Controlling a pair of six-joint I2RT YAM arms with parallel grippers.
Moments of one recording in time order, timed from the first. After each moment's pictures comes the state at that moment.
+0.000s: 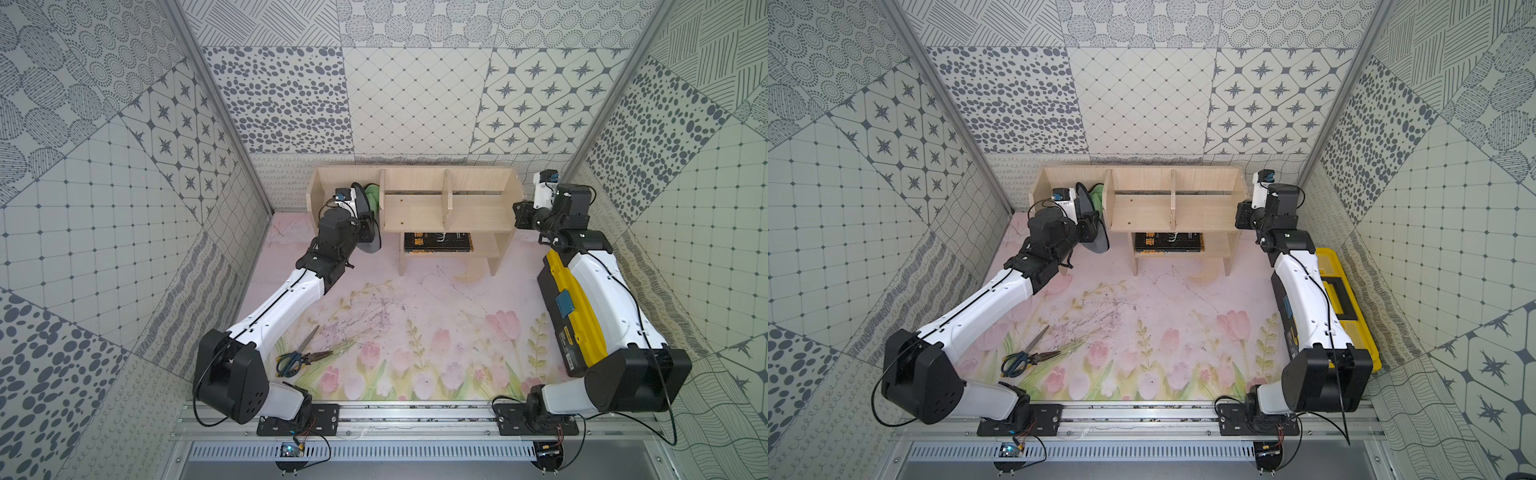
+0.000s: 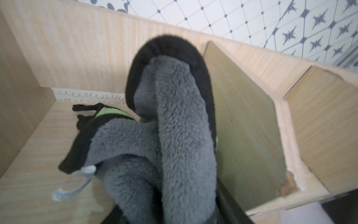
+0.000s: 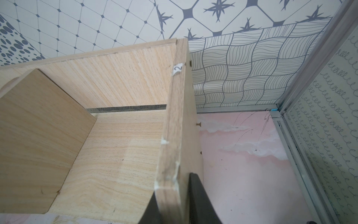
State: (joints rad) left arm -0.36 1.43 1.21 0.00 -0.15 -0.24; right arm 0.02 1.43 1.44 -0.43 -0.16 0.12
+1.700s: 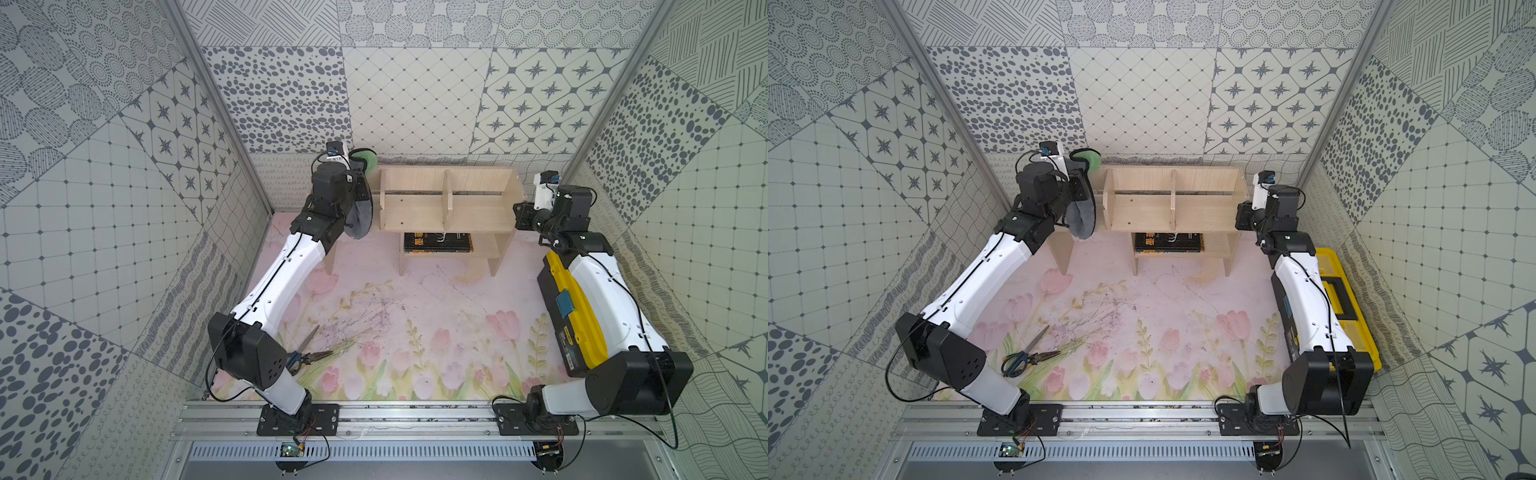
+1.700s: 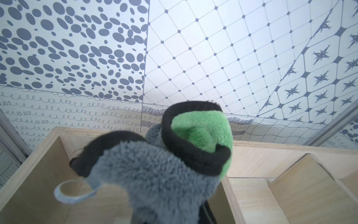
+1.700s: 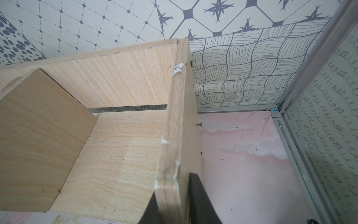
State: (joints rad) left arm -0.32 1.62 1.62 -0.10 -0.20 -0.21; right arm 0.02 1.41 1.42 -0.42 -0.16 0.12
